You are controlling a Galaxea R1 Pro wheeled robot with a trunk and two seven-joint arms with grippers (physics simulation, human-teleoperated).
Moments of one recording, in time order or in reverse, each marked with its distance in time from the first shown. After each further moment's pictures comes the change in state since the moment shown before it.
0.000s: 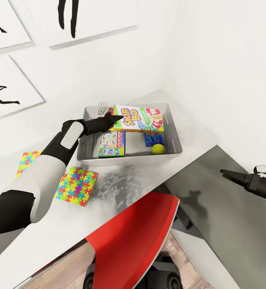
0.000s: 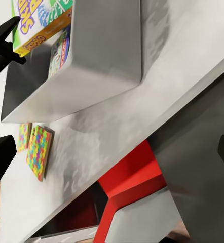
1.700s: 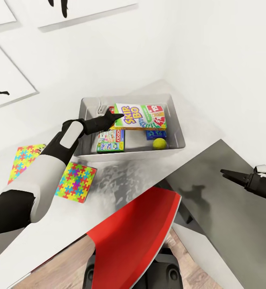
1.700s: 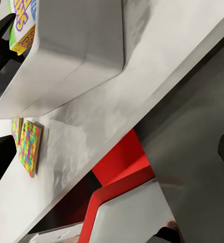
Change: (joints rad) left arm -0.002 0.000 0.000 0.001 0.047 0.005 -0.017; right arm 0.000 -0.001 -0.001 0.000 0.000 0.000 0.002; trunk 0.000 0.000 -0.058
